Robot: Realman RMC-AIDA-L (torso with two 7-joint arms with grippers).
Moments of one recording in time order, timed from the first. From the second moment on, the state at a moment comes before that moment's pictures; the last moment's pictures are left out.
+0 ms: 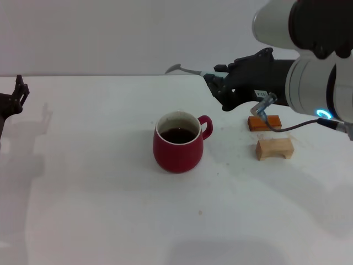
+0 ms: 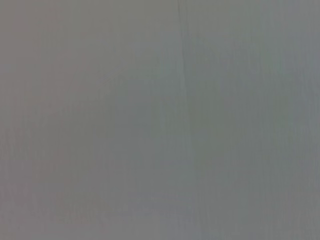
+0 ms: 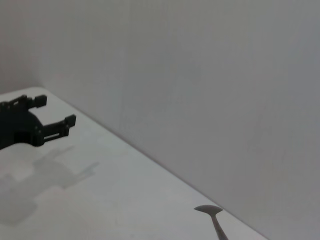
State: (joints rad) left arm -0.49 -2.06 -1.12 -0.20 2.20 0.95 0.13; right arm 0.33 2.07 1.29 2.01 -2.78 1.11 -0.17
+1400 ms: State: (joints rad) left arm -0.49 -2.07 -1.12 -0.21 2.20 0.95 0.13; right arm 0.71 2.06 1.76 1.65 -2.44 1.56 -0.35
